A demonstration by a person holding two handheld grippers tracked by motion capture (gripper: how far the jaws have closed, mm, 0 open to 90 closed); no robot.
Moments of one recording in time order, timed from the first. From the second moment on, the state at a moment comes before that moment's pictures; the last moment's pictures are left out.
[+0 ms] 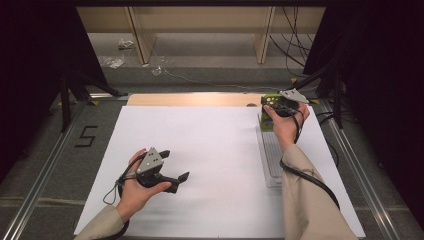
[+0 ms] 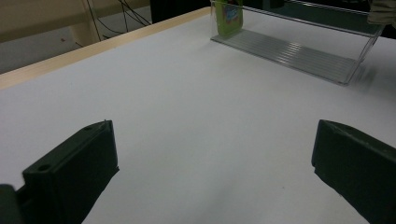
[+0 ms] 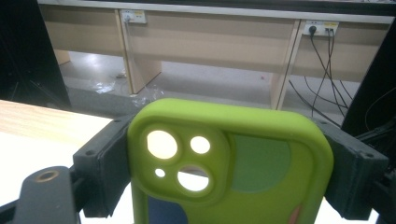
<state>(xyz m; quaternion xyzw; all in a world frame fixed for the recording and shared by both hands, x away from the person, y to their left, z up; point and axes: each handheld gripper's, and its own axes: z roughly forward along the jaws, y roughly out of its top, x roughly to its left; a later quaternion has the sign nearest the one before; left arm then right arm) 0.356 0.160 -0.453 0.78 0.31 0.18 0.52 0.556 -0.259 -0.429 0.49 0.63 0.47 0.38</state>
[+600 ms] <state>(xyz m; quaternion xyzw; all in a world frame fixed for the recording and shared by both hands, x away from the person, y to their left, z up) 0.356 0.160 -0.453 0.77 0.31 0.18 0.52 0.558 -0.258 -0.431 0.49 0.63 0.46 0.38</state>
